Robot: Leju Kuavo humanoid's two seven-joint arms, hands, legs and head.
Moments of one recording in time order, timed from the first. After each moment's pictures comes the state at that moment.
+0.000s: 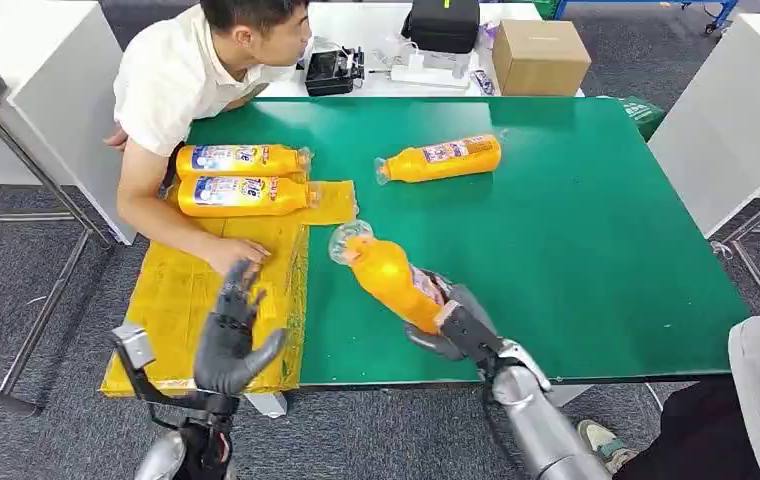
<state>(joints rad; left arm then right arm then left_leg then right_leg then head) 0.06 -0.15 -0.39 -1.53 0.44 -0.16 -0.22 -0.30 0.03 0.32 -0.99 0.43 0.04 -0.55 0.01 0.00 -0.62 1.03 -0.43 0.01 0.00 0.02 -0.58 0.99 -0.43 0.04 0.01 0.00</state>
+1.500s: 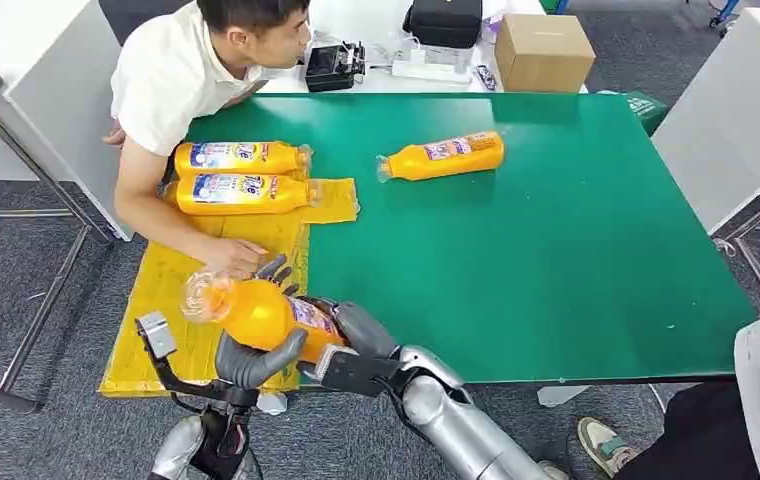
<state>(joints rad) -0.02 -0.14 -0.45 -1.45 0.49 -0.24 -0.28 -0.38 0.15 0.71 -0.91 0.52 0.02 -0.53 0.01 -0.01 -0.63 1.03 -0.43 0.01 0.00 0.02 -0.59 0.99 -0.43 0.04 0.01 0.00</state>
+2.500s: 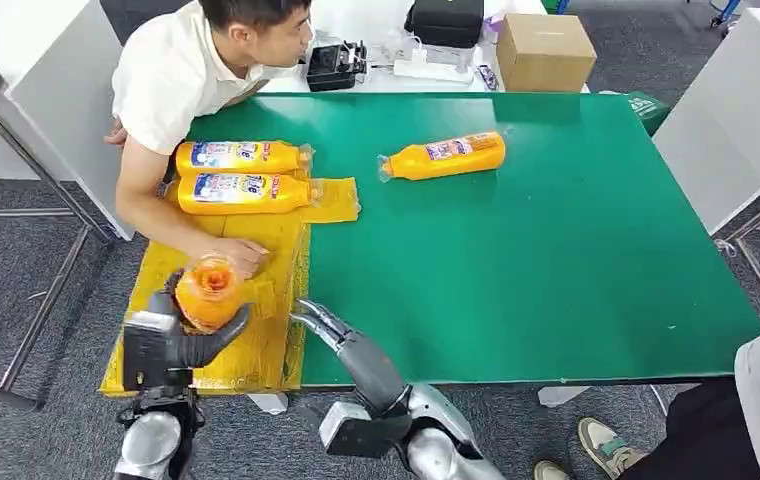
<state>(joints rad) -0.01 -0.12 -0.24 -1.54 -0.36 0.32 -0.30 -0.12 0.10 0.70 -1.27 0.60 -0.13 -0.53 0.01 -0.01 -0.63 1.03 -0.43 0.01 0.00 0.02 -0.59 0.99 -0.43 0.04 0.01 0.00</state>
